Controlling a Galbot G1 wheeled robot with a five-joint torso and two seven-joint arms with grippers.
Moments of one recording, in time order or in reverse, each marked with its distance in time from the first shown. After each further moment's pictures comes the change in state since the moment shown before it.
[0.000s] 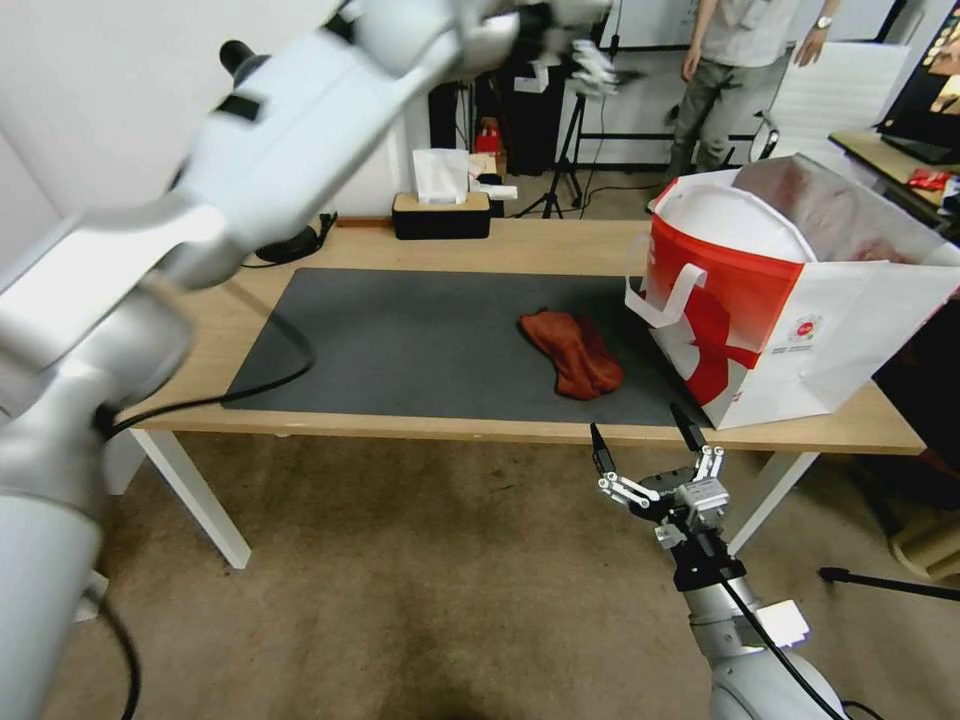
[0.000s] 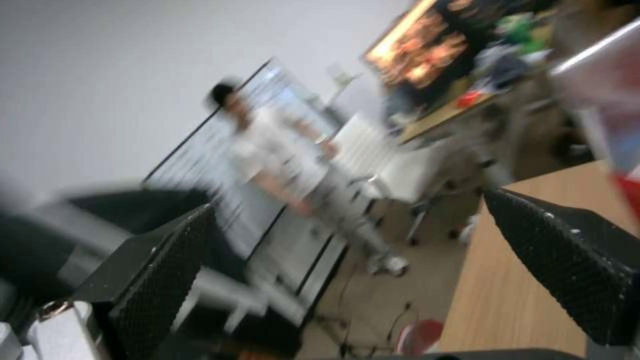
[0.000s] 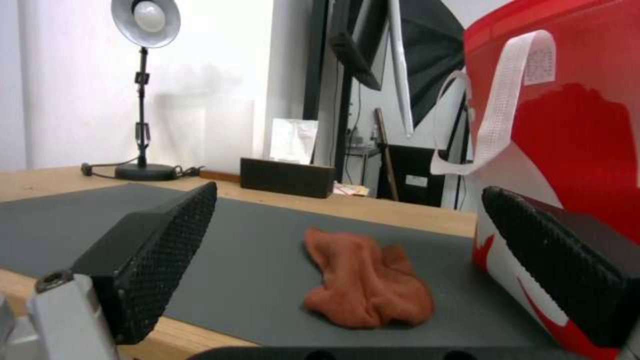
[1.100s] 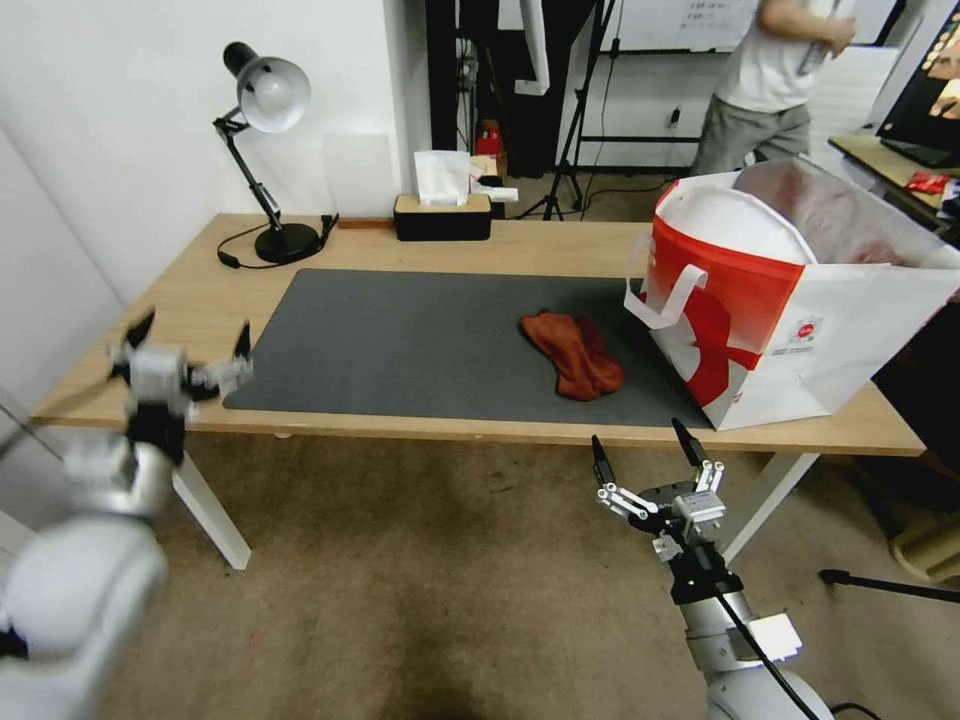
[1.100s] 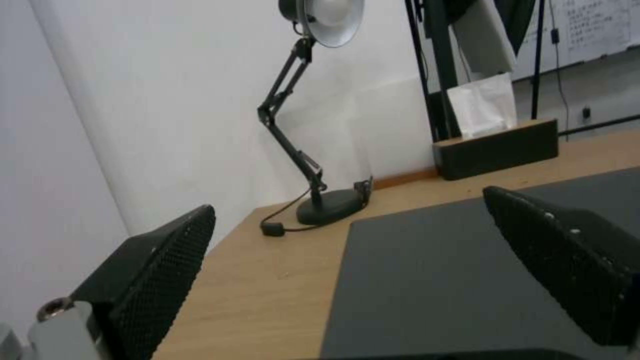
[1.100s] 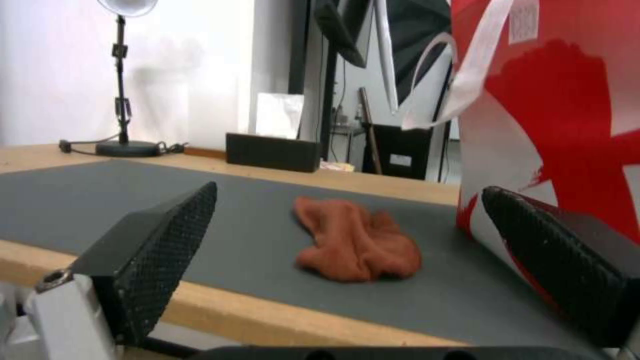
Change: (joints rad) left arm 1.986 -0.001 -1.222 -0.940 0.282 -0.216 -0.563; right arm -0.042 0.048 -0.017 -0.015 -0.057 -0.018 0.048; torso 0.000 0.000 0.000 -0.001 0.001
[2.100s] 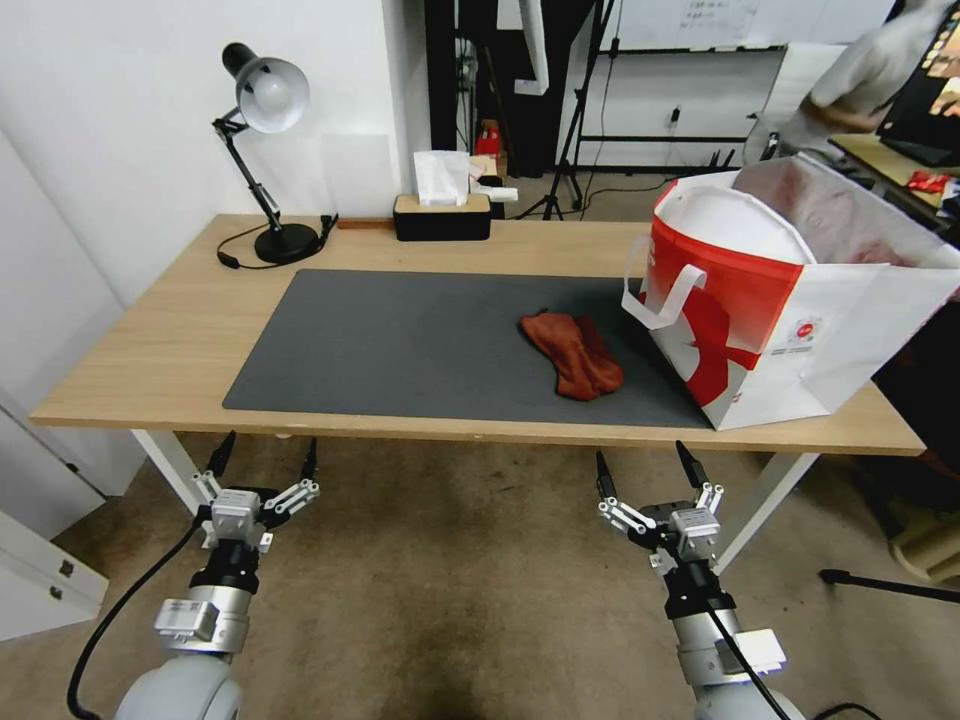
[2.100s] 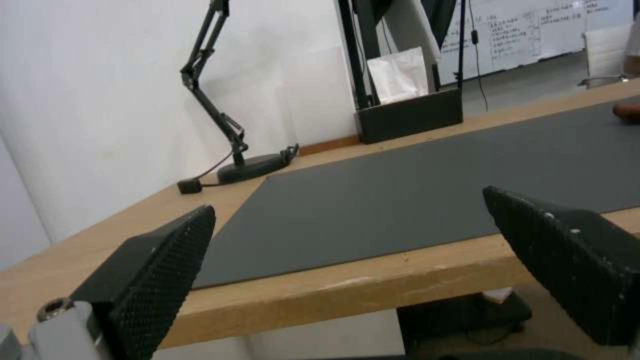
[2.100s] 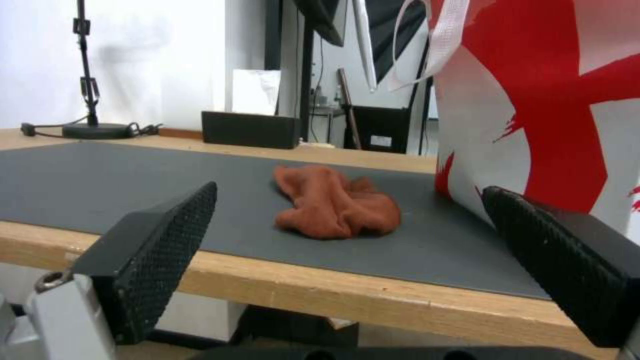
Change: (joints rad) left arm 0.051 -0.116 0.136 0.214 0.119 -0.310 0.124; right arm -0.012 0.037 -0.007 -0.041 -0.014 0.007 0.034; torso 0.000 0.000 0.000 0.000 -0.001
